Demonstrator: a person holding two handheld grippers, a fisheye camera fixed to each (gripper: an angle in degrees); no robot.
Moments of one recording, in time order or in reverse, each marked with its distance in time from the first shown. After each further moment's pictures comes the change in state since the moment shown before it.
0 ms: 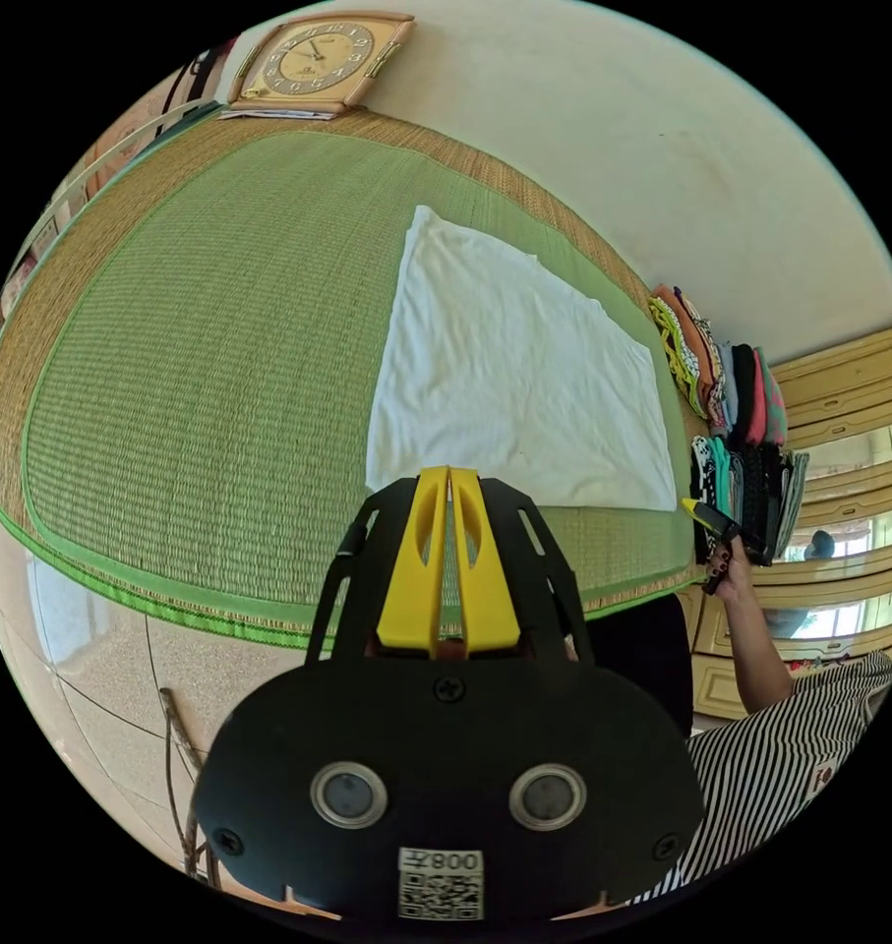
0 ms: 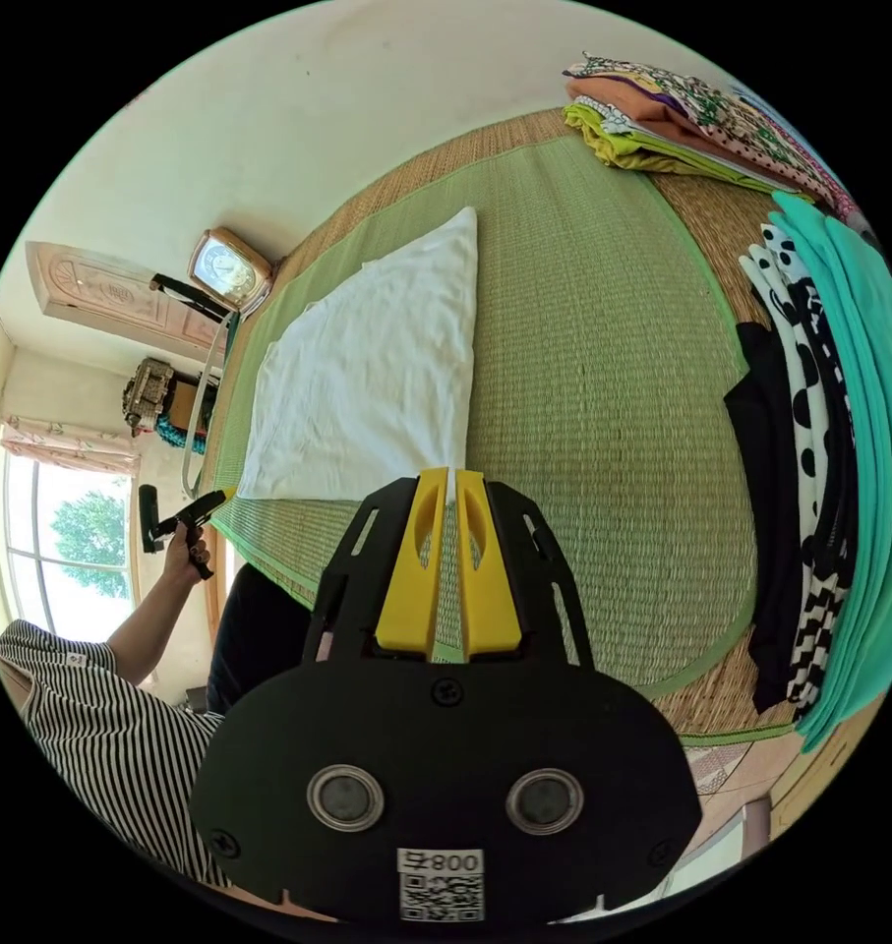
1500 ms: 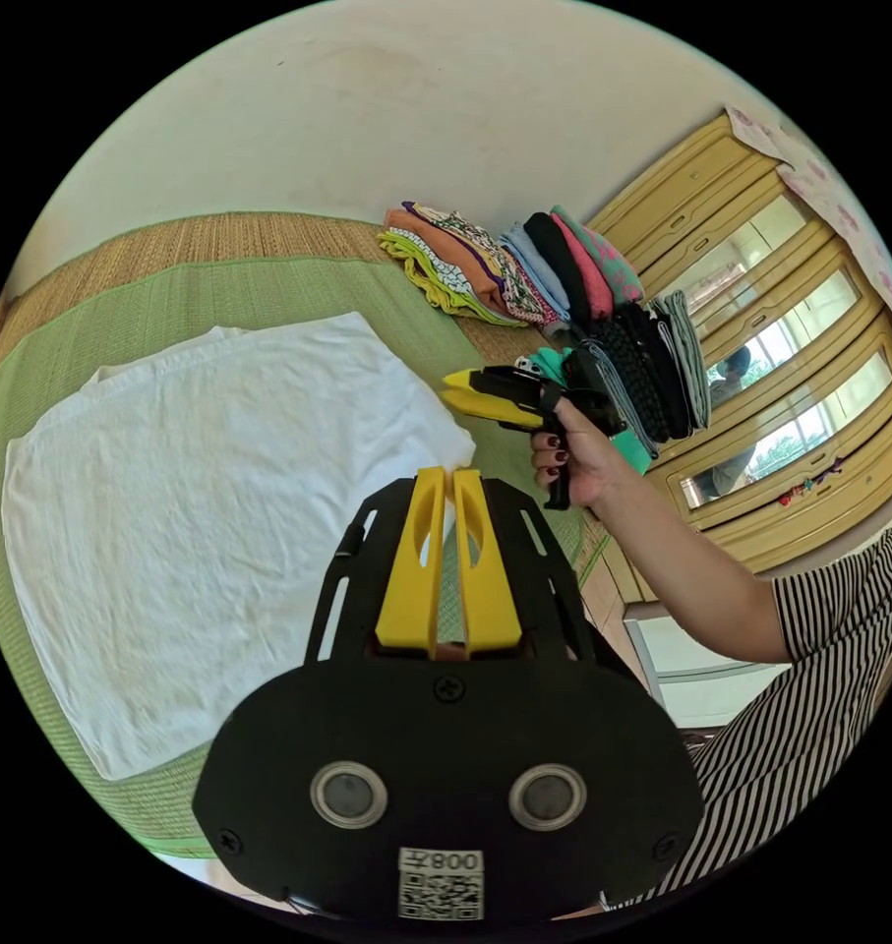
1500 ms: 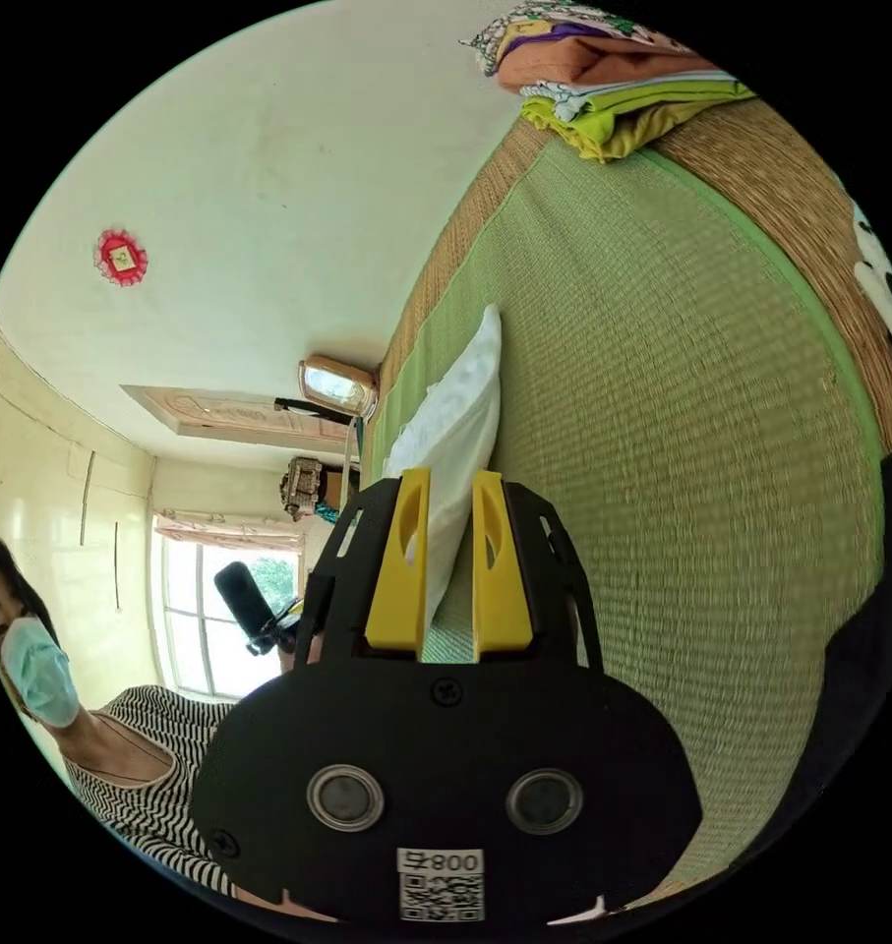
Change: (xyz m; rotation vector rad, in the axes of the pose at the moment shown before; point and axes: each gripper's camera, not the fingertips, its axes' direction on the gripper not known) left arm 0.316 0.064 0.213 -0.028 0.255 0.562; right arm 0.137 -0.144 -0.036 0.113 -0.553 0.161
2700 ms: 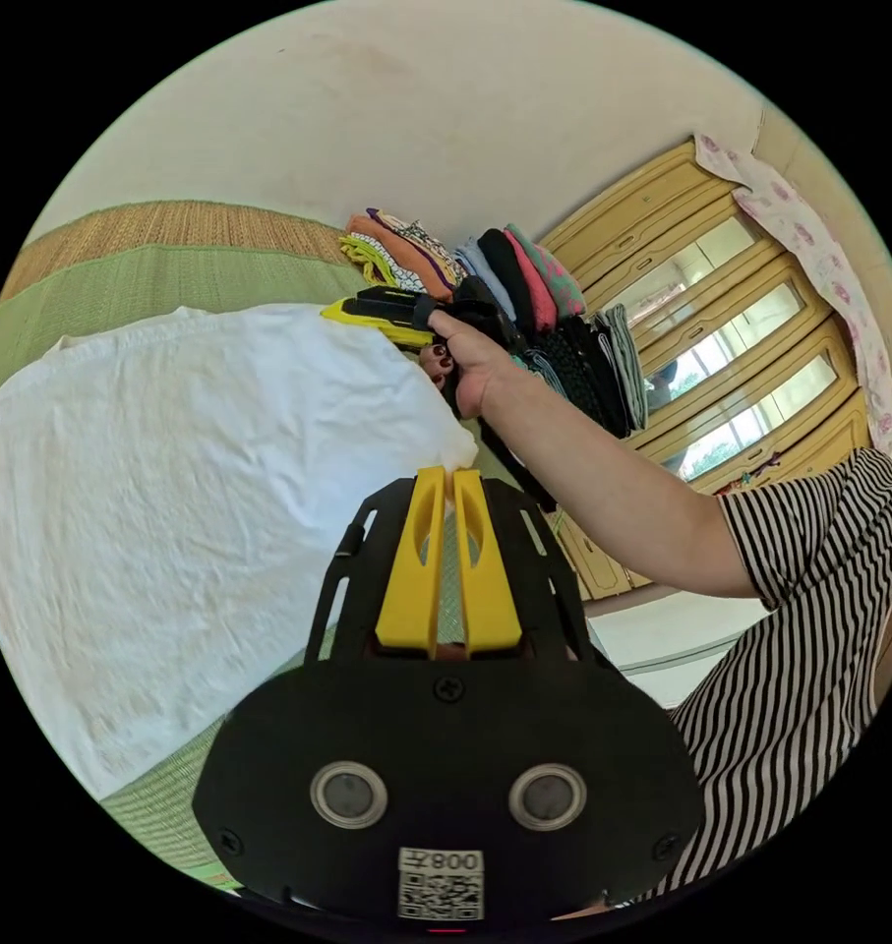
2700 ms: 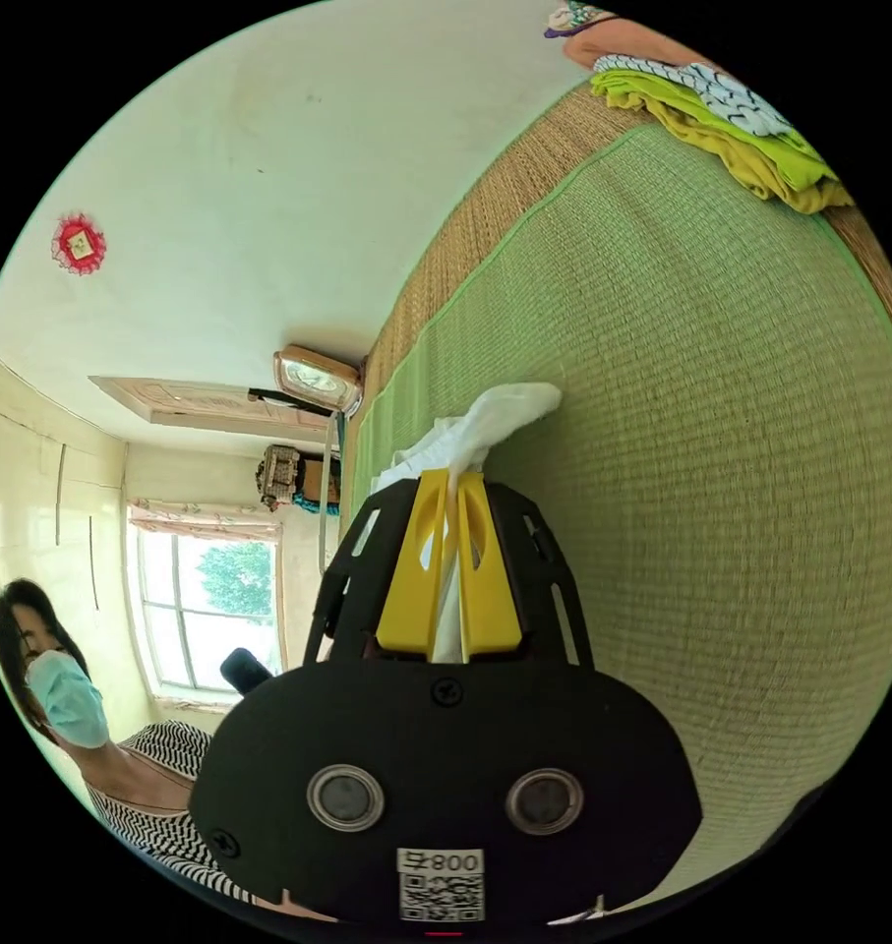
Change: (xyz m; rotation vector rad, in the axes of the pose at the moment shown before) left arm -0.082 0.049 -0.106 0.065 0.210 0.014; right arm -0.016 -0.111 0.191 -0.053 0.082 -0.047
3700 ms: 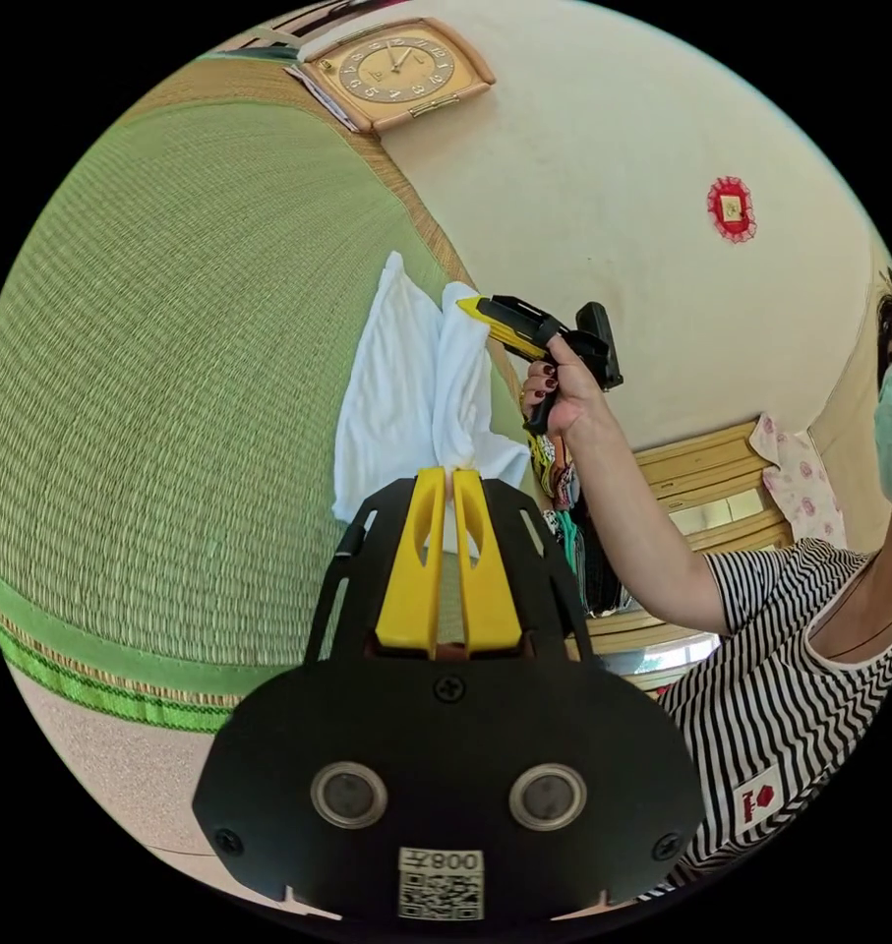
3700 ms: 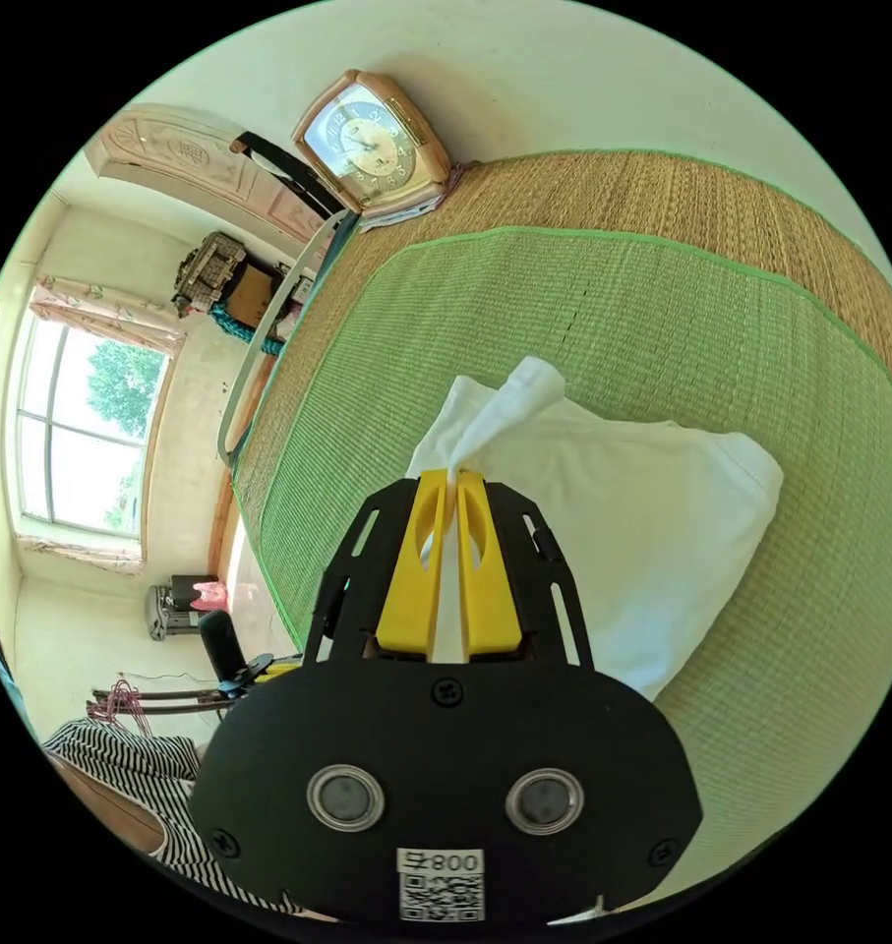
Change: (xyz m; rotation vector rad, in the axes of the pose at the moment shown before) left arm -0.227 0.199 -0.372 0.445 0.009 -0.585; right arm -0.177 0.033 0.501 -0.385 0.380 -0.440
